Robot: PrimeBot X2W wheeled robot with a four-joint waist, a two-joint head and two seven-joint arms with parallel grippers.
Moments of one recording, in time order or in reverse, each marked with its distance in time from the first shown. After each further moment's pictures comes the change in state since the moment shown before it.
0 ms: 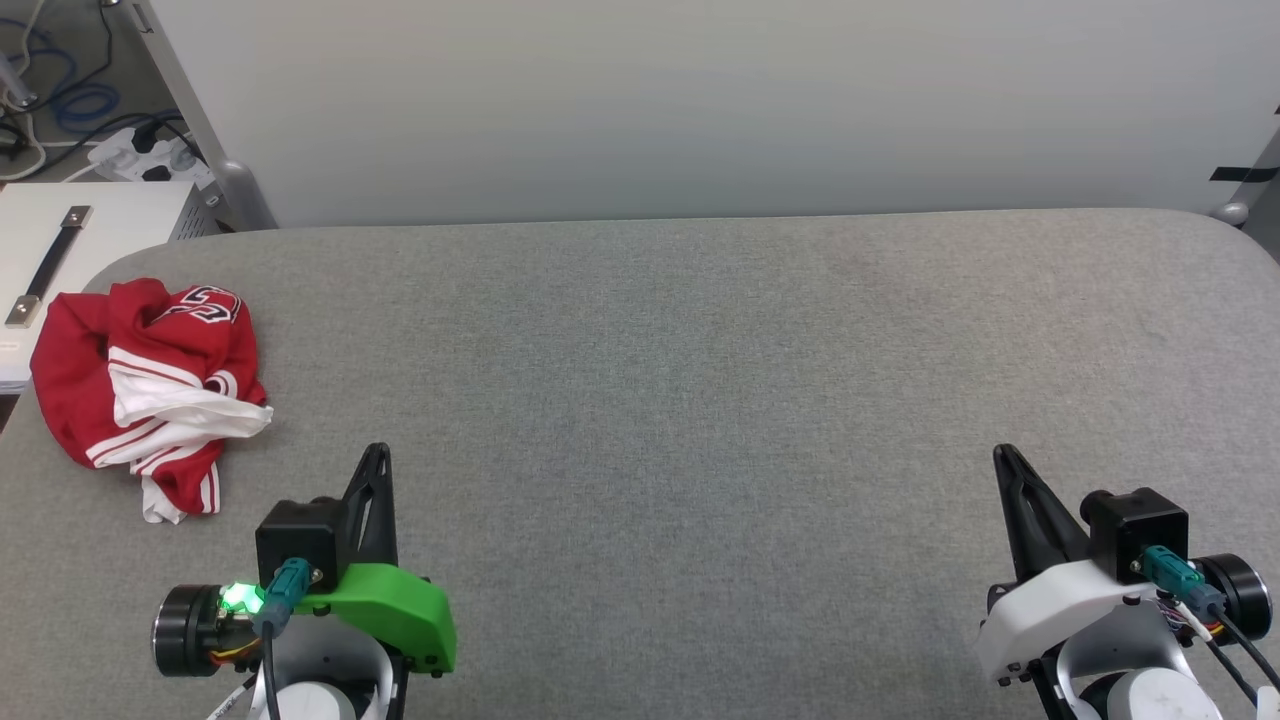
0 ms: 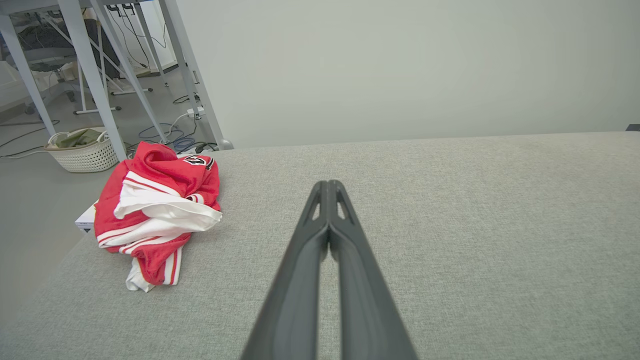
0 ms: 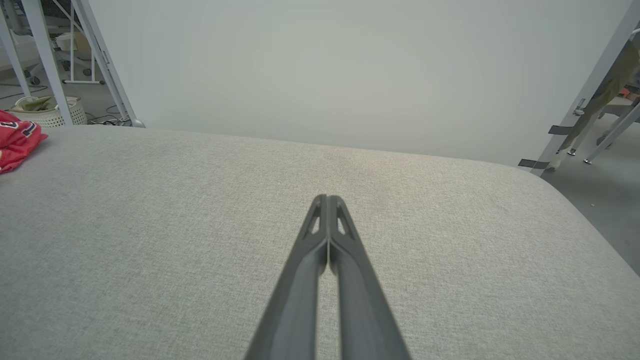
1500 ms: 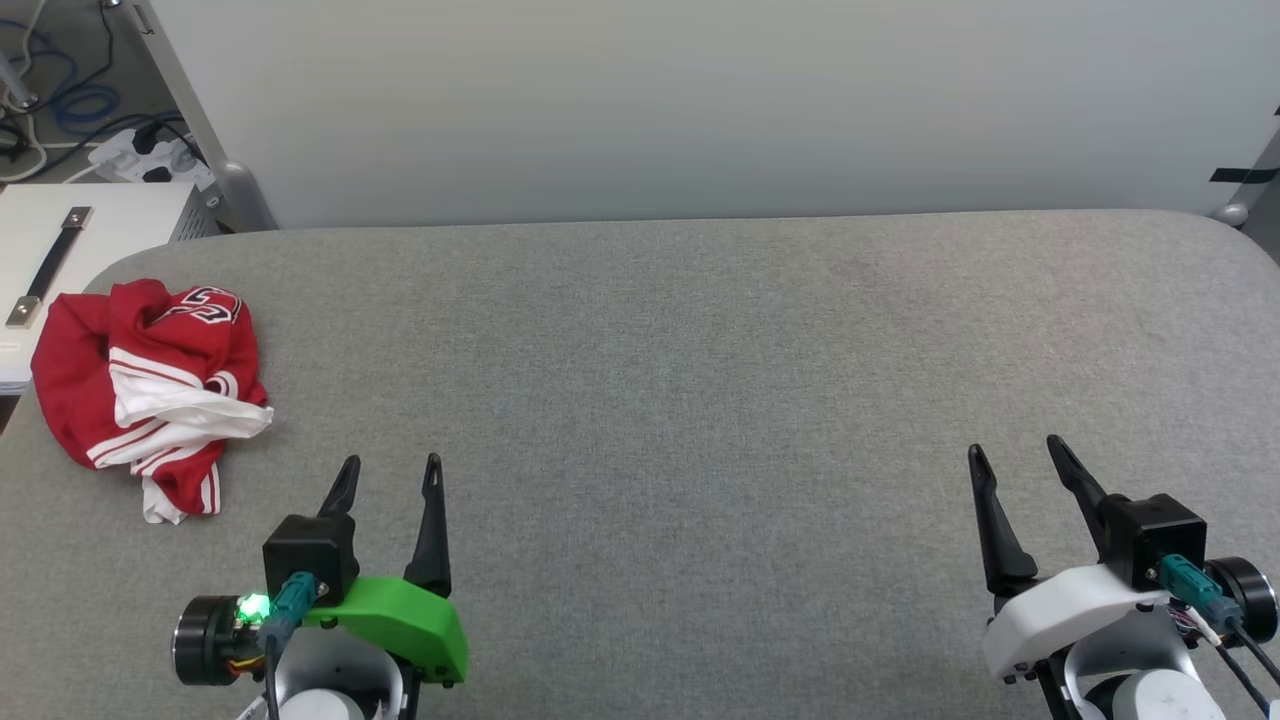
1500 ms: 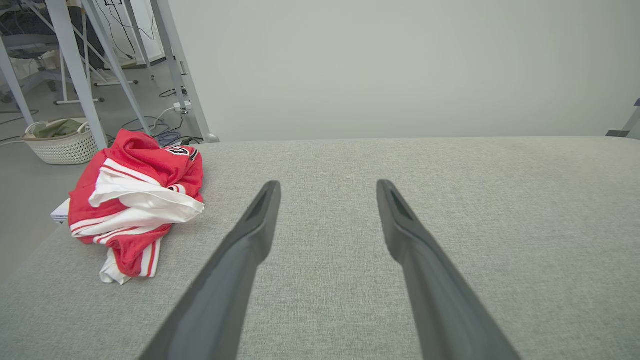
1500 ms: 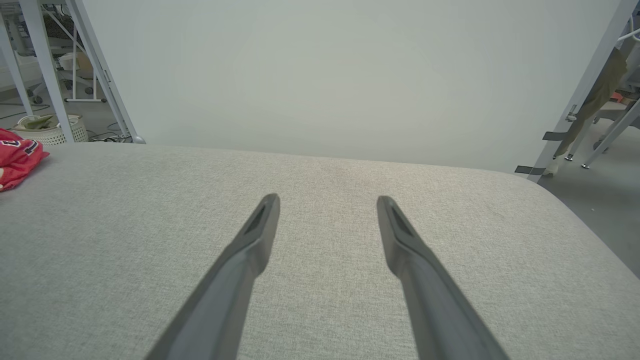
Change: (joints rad) left arm 0.000 0.000 -0.017 0.053 -0.047 -0.009 -0.055; right arm 0.000 -0.001 -0.012 0.012 0.019 0.000 -0.055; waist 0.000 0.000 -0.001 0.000
